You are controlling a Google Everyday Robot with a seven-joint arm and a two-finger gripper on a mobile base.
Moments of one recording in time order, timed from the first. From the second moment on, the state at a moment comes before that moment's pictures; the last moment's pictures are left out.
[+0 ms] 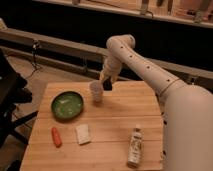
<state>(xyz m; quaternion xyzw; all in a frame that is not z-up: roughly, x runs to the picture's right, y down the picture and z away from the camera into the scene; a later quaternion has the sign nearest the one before) 0.023 -0.040 0.822 -0.10 -0.31 -0.69 0.64</state>
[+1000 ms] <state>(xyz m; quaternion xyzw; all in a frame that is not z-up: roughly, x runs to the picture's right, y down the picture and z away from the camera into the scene) 0.003 -0.044 0.828 -0.09 -0.34 -0.70 0.63</state>
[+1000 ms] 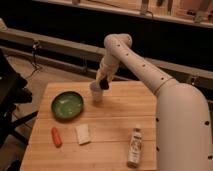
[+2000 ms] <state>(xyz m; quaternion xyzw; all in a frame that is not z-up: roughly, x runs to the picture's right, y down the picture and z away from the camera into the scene) -0.009 -0.045 0.833 -0.08 -0.36 -0.70 0.62</state>
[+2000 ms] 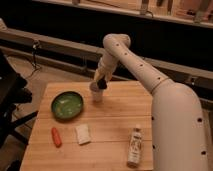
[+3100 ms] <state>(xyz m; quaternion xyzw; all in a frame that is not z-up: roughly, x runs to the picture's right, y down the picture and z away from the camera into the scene) -0.013 -0.042 0.837 -0.07 -0.36 -0.70 0.61</state>
